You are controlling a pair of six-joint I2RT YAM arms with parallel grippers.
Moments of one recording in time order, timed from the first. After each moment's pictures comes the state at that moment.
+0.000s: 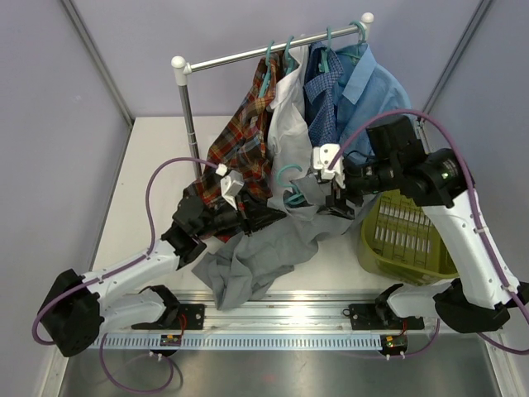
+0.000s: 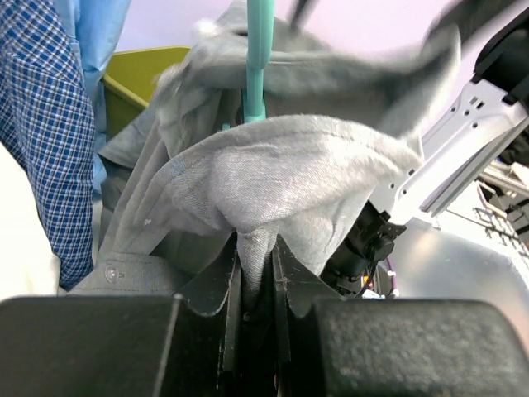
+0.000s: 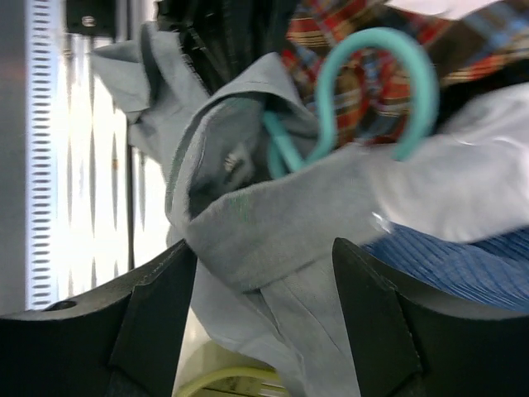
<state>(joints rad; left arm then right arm) -0.75 1.06 0.57 0.69 0.58 -0.46 0.60 1.30 1.84 -1.34 -0.61 -0.79</state>
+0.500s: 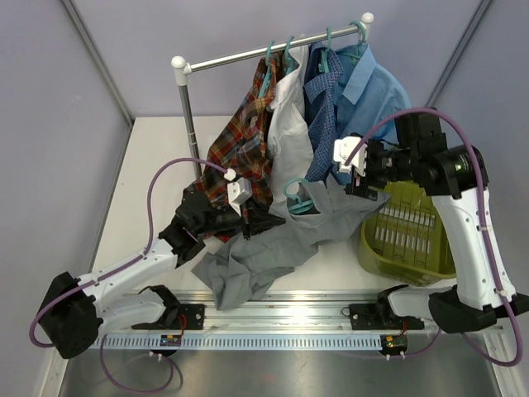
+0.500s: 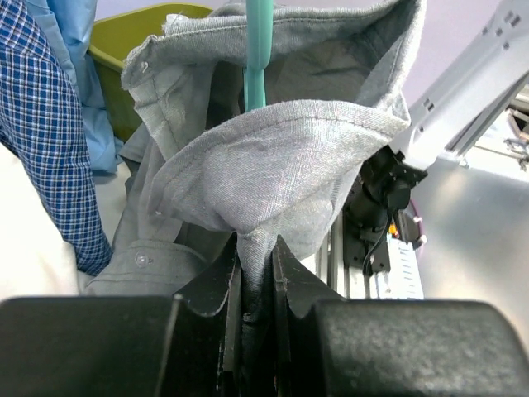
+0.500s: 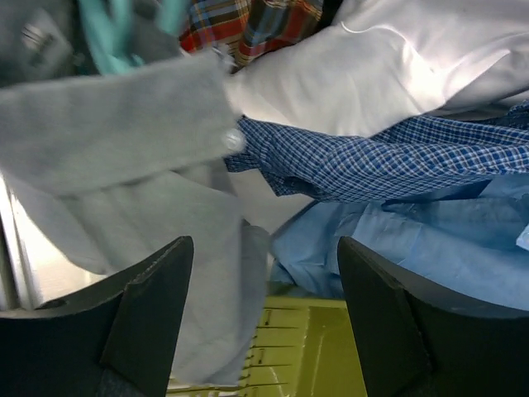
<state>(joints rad) -0.75 1.06 0.61 0.53 0.67 -0.26 0.35 1.27 1.83 -1.34 -0.52 -1.08</state>
